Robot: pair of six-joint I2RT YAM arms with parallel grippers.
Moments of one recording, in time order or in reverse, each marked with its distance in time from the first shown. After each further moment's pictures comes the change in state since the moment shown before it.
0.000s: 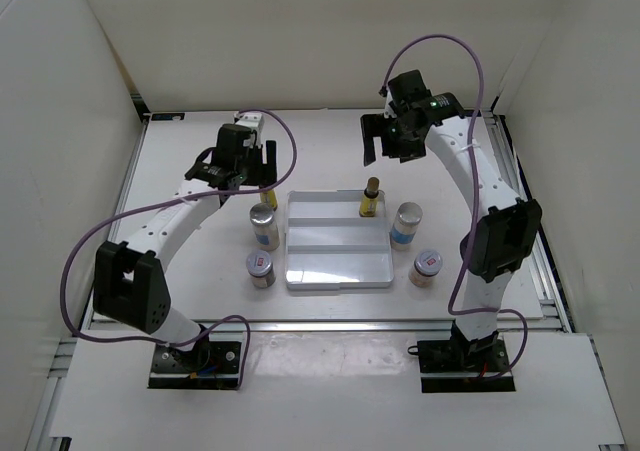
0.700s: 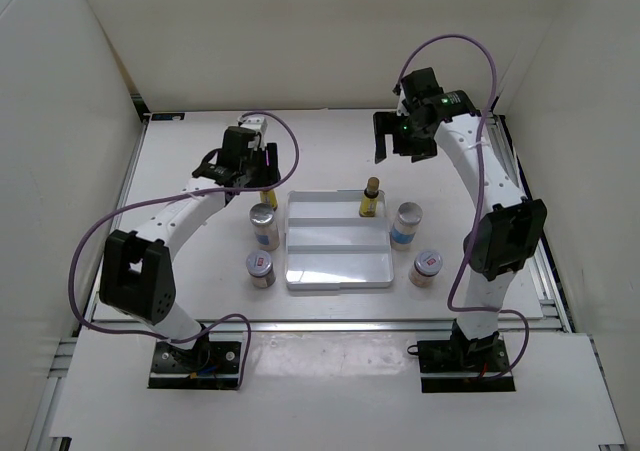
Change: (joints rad) left arm 0.000 0.061 -0.006 0.055 0.045 -0.064; right arm -0.053 0.000 0.000 -0.023 0.005 -0.001
